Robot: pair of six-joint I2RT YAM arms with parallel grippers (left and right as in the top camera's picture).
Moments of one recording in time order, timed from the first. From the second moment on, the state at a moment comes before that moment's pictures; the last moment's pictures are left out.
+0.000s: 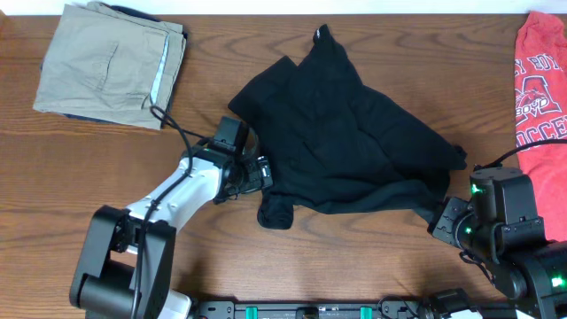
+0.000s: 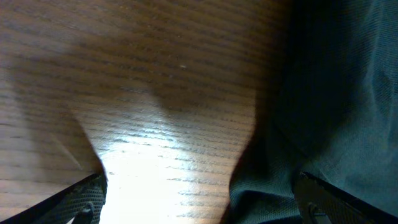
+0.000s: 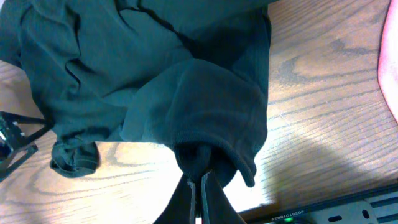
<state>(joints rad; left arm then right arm) -0.34 1.66 0.87 -0.54 0.18 -0.61 0.23 0.83 1.13 -1.37 0.06 0.66</state>
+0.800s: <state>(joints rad) -0.44 1.71 0.89 -0.52 0.12 -0.62 0.23 0.83 1.13 -1.38 0.06 0.66</state>
